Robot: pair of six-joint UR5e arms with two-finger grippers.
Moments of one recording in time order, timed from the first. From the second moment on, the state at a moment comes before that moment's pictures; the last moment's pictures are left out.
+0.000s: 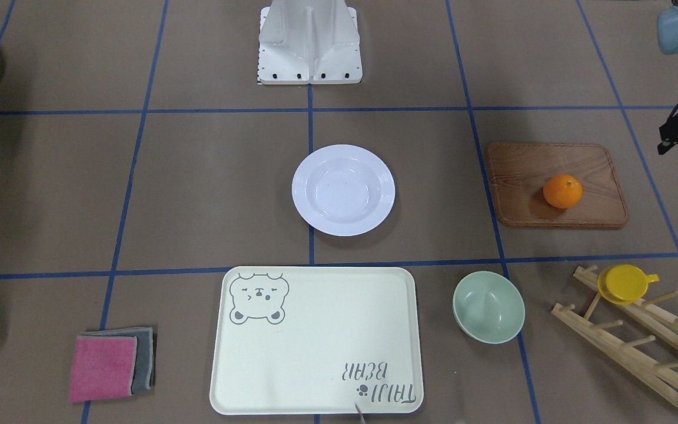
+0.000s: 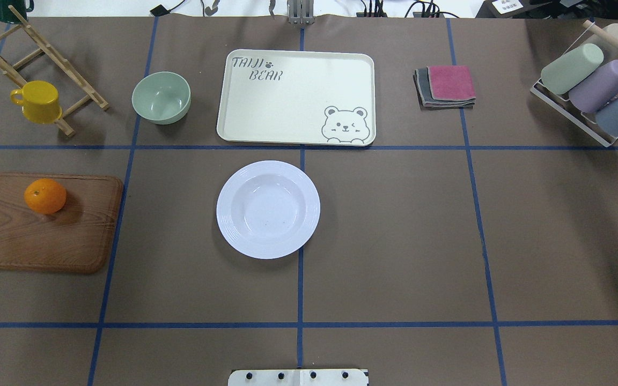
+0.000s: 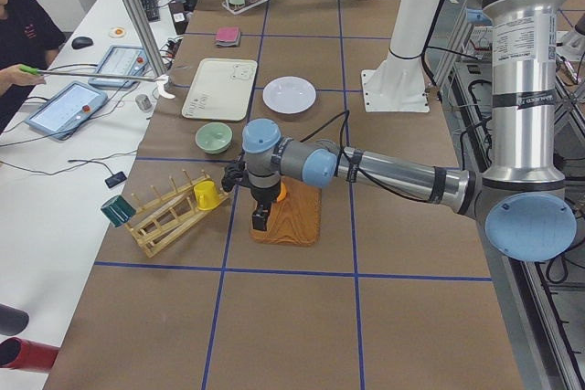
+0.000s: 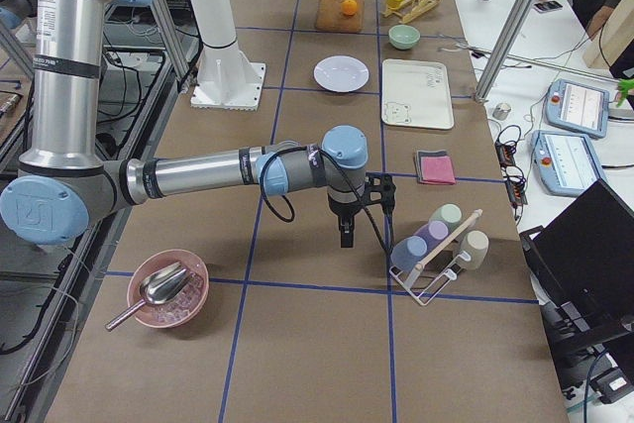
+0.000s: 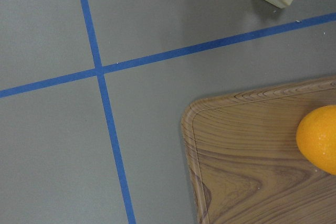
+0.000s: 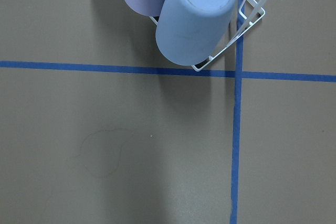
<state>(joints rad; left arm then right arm) -1.30 -1.48 -1.84 -1.66 -2.24 -0.16 1.45 -1.70 1.87 -1.50 2.34 0.20</state>
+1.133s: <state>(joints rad) -1.25 -1.55 -1.85 -1.68 -2.24 -0.47 1.13 -1.52 1.80 -0.90 2.57 0.87</state>
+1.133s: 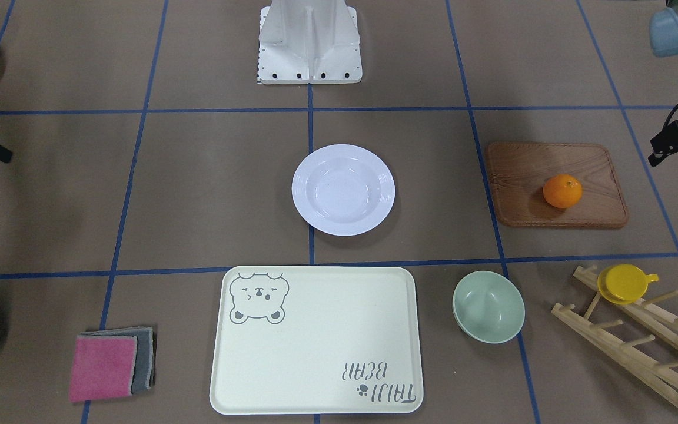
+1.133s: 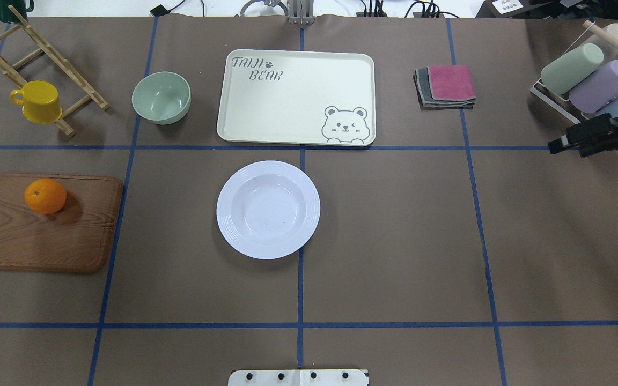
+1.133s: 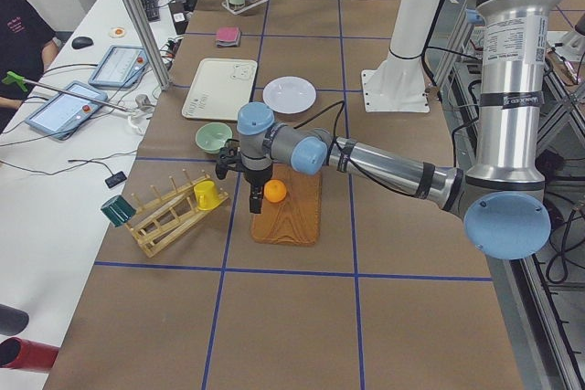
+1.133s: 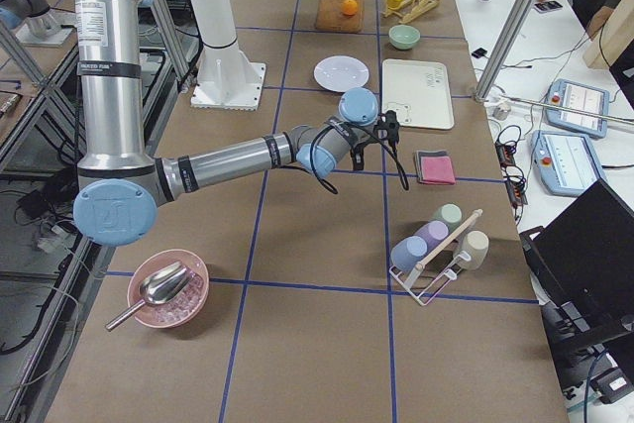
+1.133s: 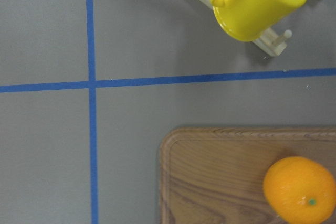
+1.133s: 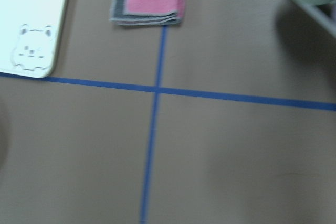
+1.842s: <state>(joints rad) -1.06 -1.60 -1.78 -1.92 -2.23 -0.86 0.72 -1.33 1.75 -0.47 2.23 1.53</state>
